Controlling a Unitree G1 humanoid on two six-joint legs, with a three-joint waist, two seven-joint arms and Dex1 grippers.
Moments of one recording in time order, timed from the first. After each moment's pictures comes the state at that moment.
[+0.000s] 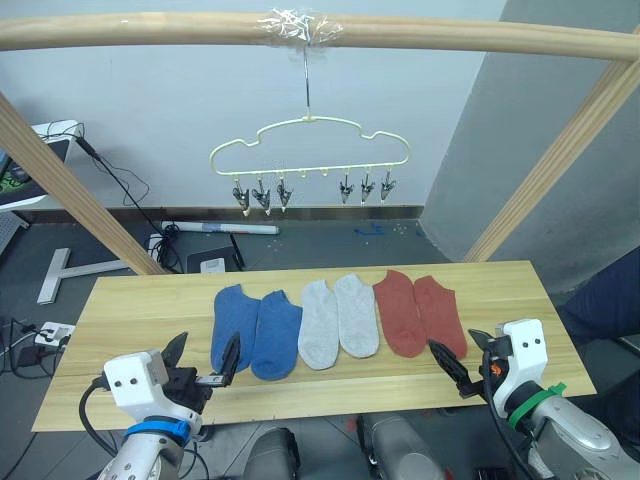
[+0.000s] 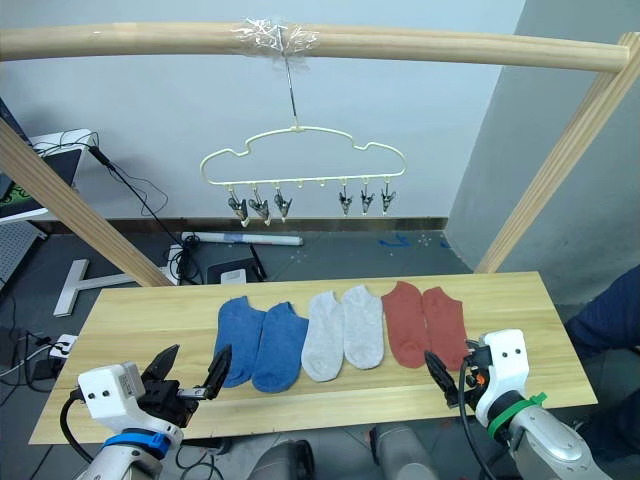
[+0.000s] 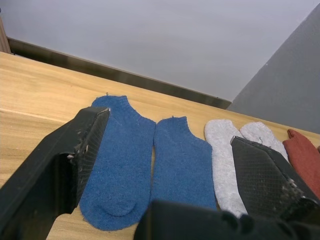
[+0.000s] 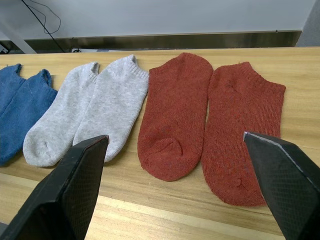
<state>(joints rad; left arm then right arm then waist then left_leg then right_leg) 0.59 0.16 0.22 -0.70 -0.31 0.32 -0.23 0.40 -0.34 -0.16 -0.78 0.49 0.76 0.28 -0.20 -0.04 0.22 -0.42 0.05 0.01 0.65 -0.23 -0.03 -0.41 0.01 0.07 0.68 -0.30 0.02</state>
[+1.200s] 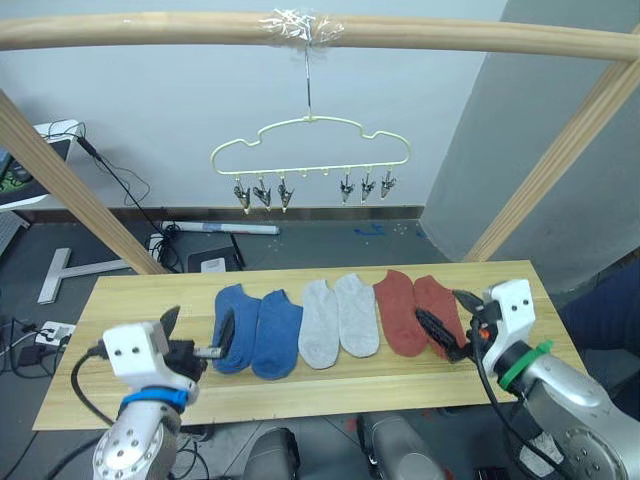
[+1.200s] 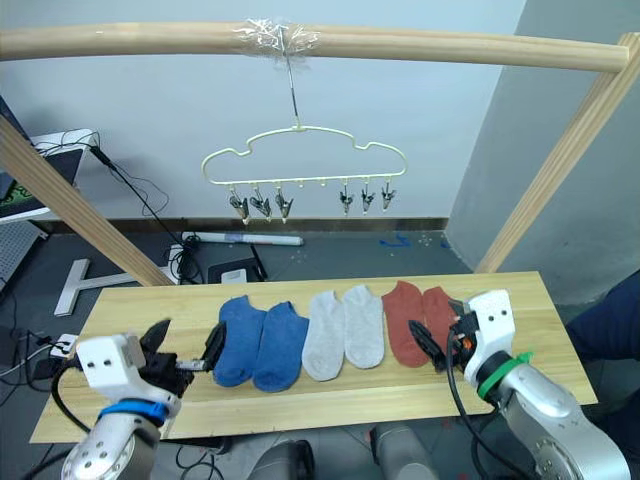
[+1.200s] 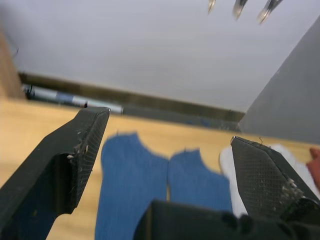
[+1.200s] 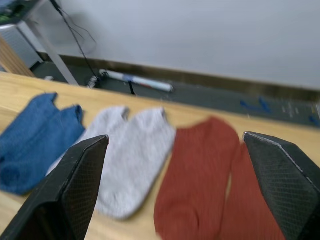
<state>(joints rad) 0.35 0.26 0.24 -0.70 -0.25 0.41 -0.15 0.10 -0.42 -0.13 -0.77 0.54 0.81 0.31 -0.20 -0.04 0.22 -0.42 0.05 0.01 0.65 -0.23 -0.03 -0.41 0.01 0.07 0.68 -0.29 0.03</state>
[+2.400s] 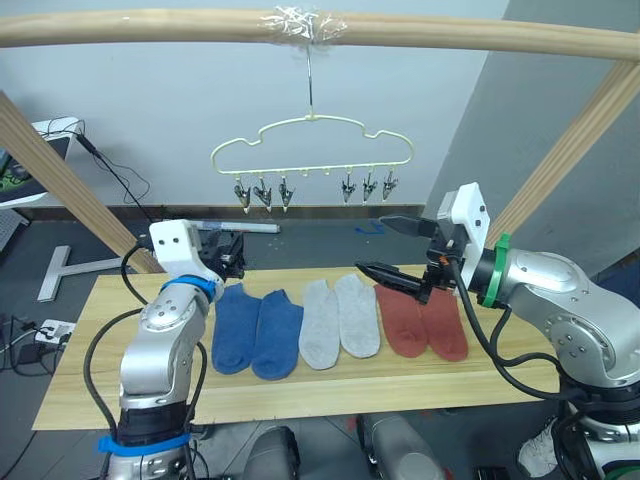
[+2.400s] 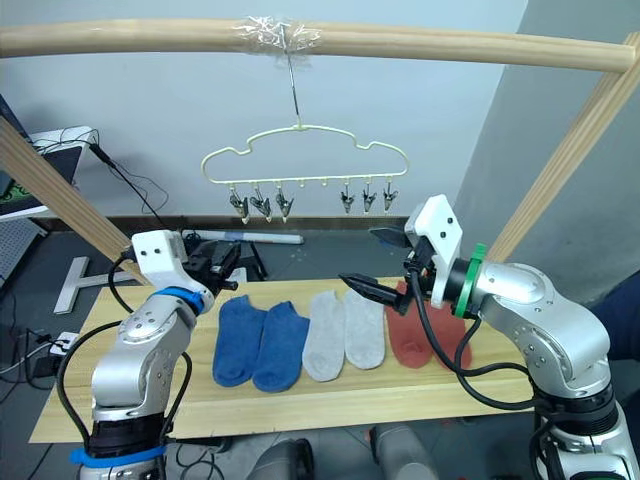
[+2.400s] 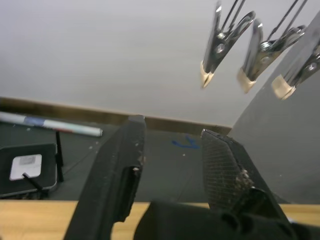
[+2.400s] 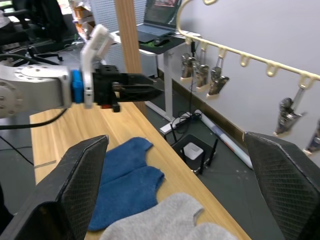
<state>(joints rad) -0.28 0.33 0.19 -0.23 -0.23 0.54 -0.17 -0.48 -0.57 0.02 -0.60 0.69 0.85 0.62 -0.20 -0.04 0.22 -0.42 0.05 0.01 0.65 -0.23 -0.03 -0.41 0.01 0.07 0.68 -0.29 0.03</state>
